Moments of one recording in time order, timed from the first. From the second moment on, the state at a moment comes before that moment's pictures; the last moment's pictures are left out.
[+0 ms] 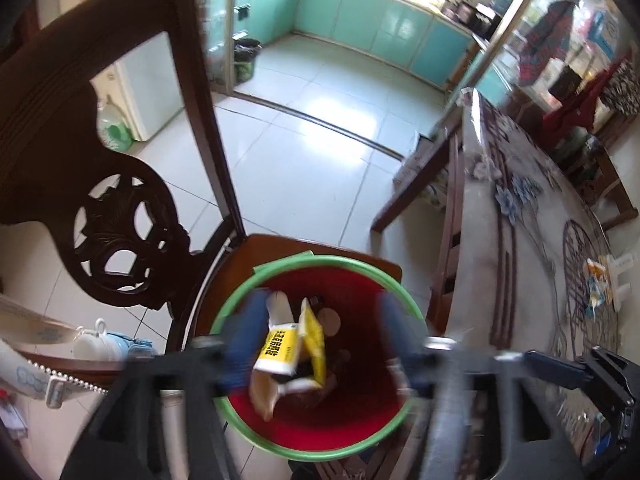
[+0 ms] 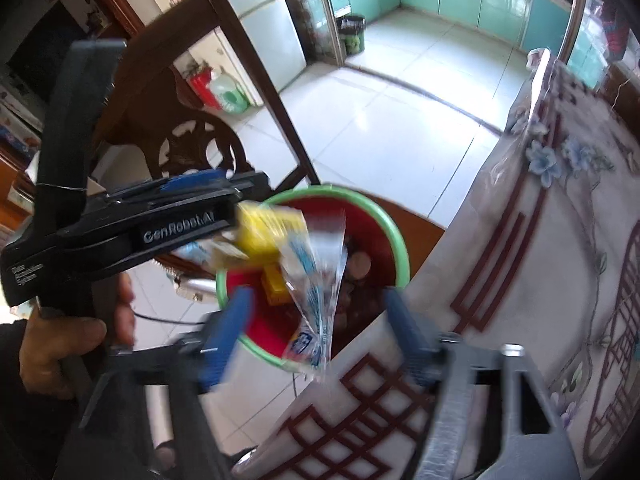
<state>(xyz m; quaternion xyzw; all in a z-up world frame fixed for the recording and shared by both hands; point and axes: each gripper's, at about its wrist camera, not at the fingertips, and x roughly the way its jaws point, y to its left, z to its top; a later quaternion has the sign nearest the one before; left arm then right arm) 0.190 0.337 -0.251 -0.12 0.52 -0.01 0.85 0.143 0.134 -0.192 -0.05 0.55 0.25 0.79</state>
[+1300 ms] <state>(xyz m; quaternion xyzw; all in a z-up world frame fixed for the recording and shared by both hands) 0.126 -0.005 -0.155 -0.01 0.48 -0.19 0.86 0.067 -0.236 -0.105 -0.03 0.46 -0.05 0.89</state>
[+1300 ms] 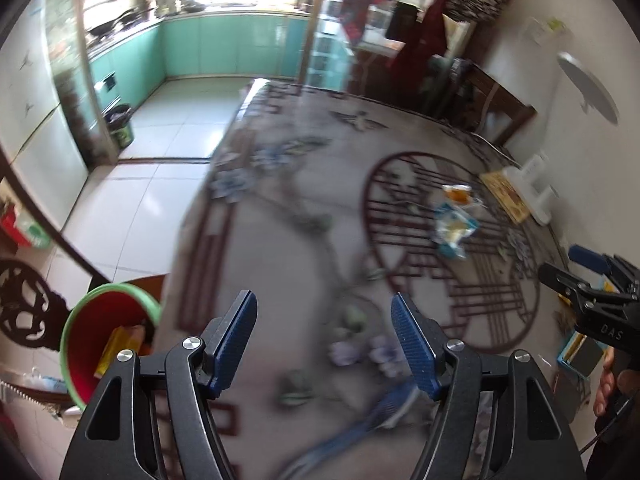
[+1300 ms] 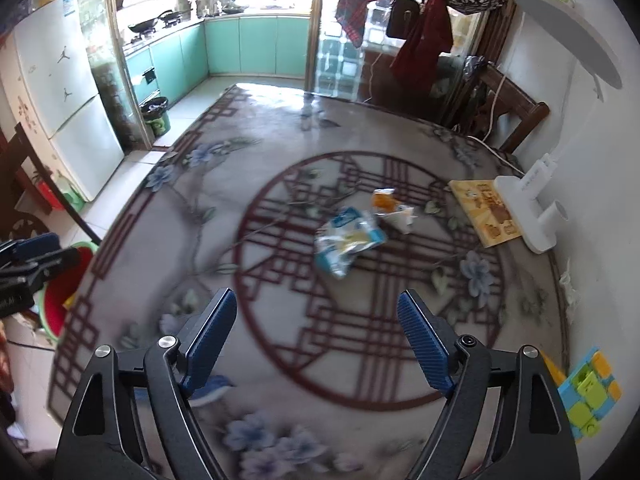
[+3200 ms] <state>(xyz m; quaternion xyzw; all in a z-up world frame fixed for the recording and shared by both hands) 0.236 -0.297 -0.283 0.12 0.53 -0.29 0.79 0.121 -0.429 -0.200 0.13 0.50 -0.09 0.85</state>
